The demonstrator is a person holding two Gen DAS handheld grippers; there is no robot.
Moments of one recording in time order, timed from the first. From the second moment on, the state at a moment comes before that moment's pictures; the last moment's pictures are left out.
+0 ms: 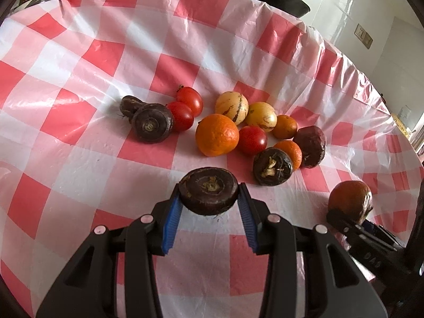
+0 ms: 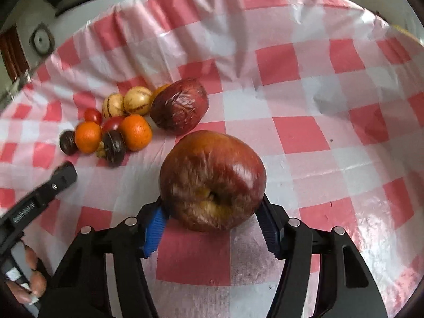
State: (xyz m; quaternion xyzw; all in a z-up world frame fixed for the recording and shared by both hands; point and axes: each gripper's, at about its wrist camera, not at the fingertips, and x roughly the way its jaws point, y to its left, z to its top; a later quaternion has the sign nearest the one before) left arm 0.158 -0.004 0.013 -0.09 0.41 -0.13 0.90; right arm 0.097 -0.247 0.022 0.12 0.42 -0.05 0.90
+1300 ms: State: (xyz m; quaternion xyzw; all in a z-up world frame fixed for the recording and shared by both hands) left arm -0.149 0.163 0.036 -0.11 0.36 0.05 0.92; right arm -0.039 -0.145 0.065 0.16 0.38 0.18 0.90
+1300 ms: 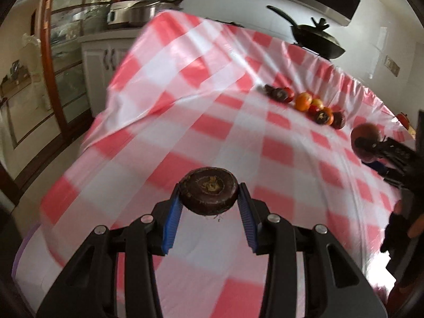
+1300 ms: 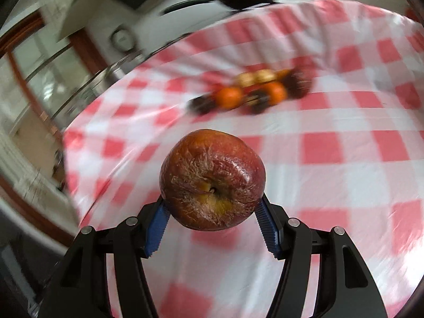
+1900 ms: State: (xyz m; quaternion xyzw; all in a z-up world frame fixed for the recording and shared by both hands) left arm -0.252 0.250 0.019 -0.16 0.35 0.11 0.92; right arm -0.185 0.058 0.062 -0.04 0.37 0.38 0.85
